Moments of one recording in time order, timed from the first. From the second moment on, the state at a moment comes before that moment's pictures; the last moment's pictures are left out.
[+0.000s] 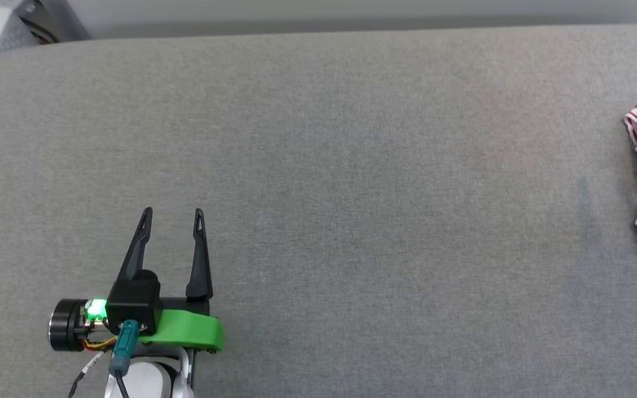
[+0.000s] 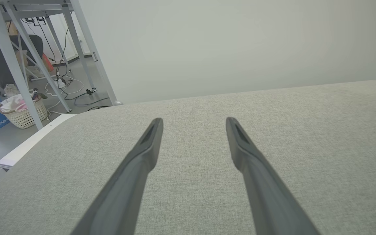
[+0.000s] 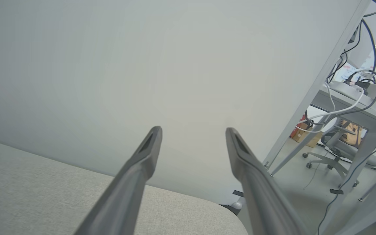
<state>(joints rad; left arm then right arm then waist) -0.07 0.11 -0.10 0.00 -0.03 0.06 -0.26 -0.56 -0.56 -0.06 0.29 0.17 0.13 -0.25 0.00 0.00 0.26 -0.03</state>
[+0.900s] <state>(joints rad) 0.02 0.09 -0.09 0.05 -0.05 0.03 -0.26 0.01 -0.08 -0.05 -0.02 0.11 0.13 -0.26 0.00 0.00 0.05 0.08</state>
